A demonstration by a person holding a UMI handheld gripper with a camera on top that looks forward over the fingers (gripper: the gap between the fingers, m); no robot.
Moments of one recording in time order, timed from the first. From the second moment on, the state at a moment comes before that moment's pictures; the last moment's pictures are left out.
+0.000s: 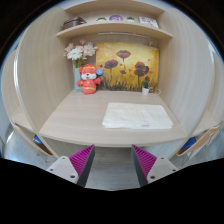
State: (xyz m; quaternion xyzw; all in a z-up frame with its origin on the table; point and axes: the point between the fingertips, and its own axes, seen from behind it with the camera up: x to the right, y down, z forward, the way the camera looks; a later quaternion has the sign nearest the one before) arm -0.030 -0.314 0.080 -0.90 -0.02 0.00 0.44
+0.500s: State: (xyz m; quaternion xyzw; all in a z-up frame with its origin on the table) arm -0.051 -0.075 0.005 -0.92 -0.03 -0.02 0.40
